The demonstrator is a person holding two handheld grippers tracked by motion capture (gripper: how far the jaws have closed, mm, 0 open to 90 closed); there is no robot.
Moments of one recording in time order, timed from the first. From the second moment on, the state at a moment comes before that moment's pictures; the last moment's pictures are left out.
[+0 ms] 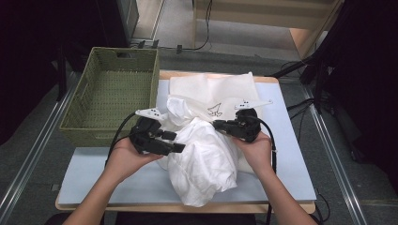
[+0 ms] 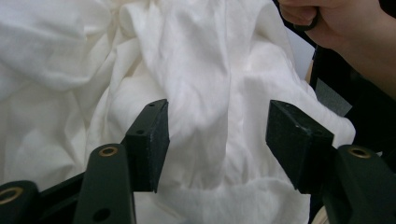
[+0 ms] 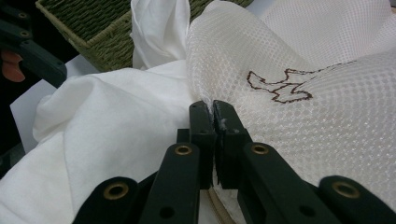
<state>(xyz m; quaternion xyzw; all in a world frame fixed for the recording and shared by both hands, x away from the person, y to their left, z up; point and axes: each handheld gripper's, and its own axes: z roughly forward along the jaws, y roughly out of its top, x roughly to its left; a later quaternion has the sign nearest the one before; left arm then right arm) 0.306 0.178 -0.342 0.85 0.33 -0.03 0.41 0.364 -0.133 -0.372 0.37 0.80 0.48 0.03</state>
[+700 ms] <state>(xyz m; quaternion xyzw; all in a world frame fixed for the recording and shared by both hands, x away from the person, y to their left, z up) 0.312 0.133 -0.405 0.87 0.32 0.00 0.39 0.364 -0.132 -0.371 0.37 0.80 0.47 0.04</state>
